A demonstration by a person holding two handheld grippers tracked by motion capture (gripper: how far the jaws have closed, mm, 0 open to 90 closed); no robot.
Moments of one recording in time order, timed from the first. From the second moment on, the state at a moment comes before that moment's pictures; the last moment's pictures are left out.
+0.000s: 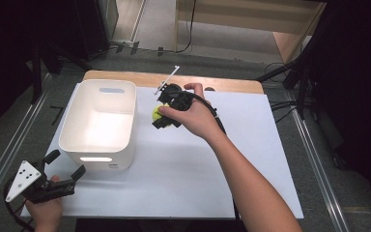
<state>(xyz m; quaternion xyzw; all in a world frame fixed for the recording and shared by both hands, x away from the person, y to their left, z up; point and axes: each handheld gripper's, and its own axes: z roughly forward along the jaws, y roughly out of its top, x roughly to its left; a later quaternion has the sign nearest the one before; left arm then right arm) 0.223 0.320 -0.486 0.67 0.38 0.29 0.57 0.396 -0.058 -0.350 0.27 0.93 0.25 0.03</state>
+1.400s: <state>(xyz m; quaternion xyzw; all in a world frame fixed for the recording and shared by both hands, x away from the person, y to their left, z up) 0.223 0.320 -0.486 0.67 0.38 0.29 0.57 0.393 -0.008 -0.327 0.23 0.94 0.25 0.04</state>
